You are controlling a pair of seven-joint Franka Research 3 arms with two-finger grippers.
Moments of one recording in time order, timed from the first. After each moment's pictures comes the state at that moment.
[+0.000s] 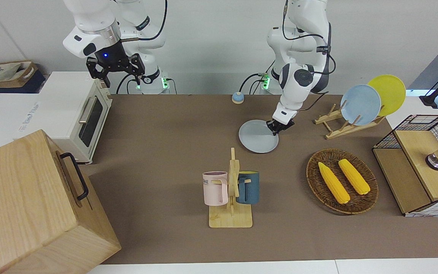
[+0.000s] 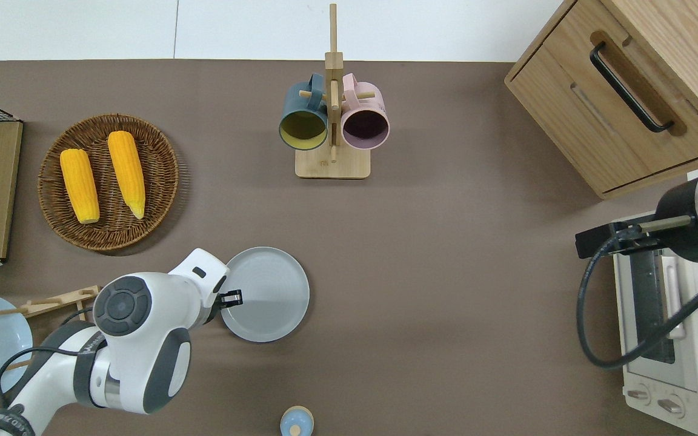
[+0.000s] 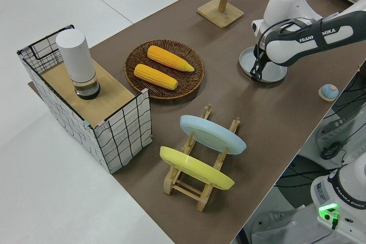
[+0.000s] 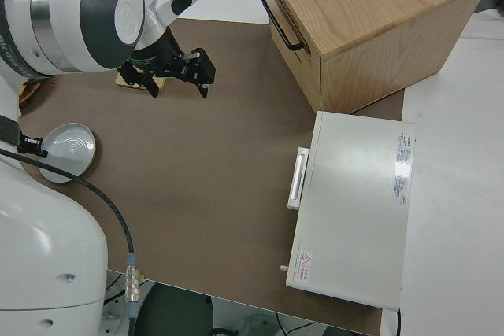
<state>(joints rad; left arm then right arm) -0.28 -0.03 -0.03 -2.48 -0.12 2.45 -0.36 0.03 0.00 0.09 -1.47 0.00 1.39 0.03</state>
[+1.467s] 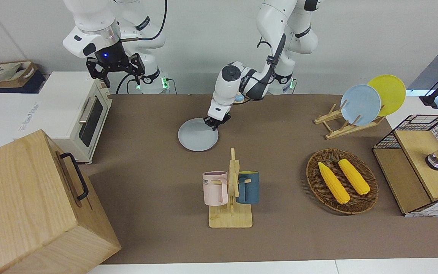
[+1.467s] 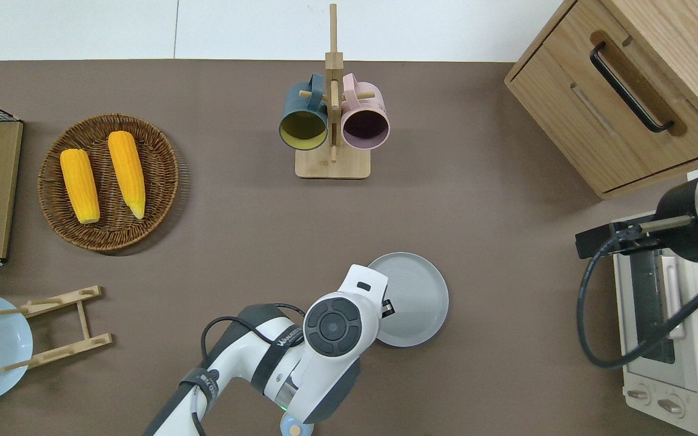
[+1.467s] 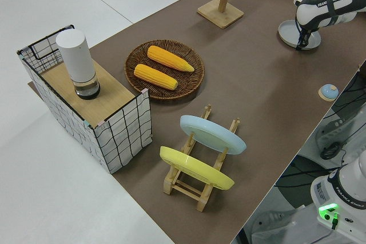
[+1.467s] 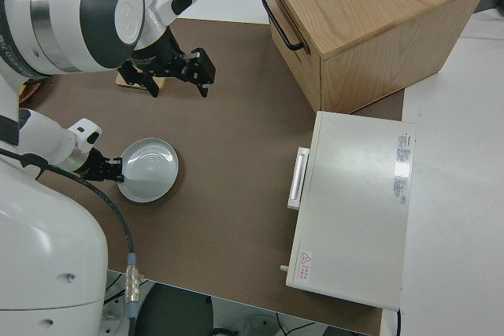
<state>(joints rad) -0.48 0.24 -0.31 -2.16 -0.15 2.47 -1.03 0.03 0.00 0.09 -1.47 0.00 1.39 0.03</state>
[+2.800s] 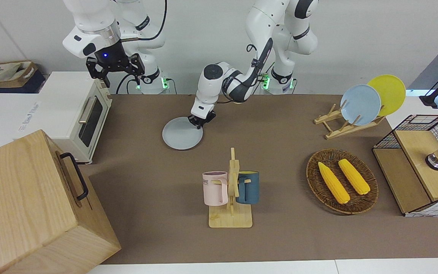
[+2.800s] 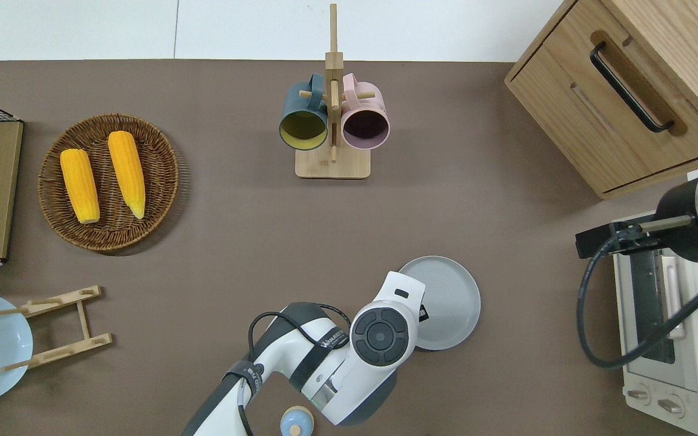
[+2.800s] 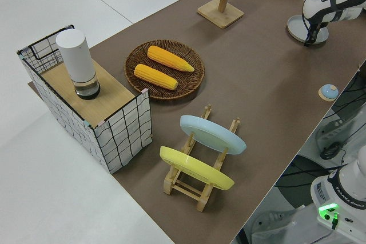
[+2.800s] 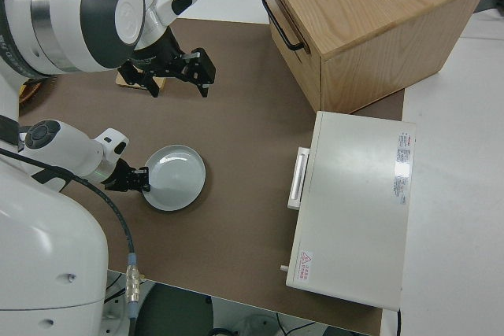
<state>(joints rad) -0.57 0.33 -0.31 -2.05 -0.09 2.47 -1.14 0.03 0.00 0.09 -1.47 0.00 1.39 0.03</state>
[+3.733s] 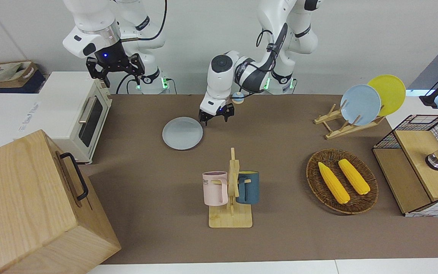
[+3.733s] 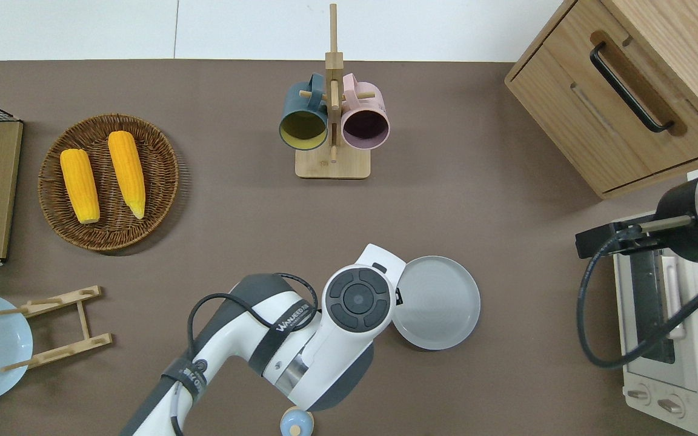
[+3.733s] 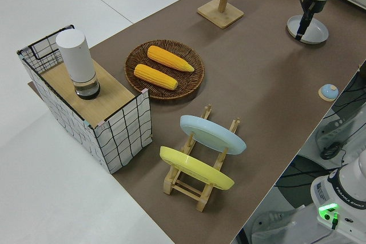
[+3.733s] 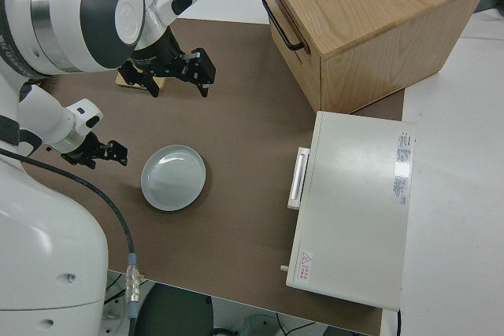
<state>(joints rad) -0.47 0.21 -0.29 -1.97 -0.04 2.14 -0.94 0.03 0.00 0.09 -1.47 0.00 1.39 0.03</state>
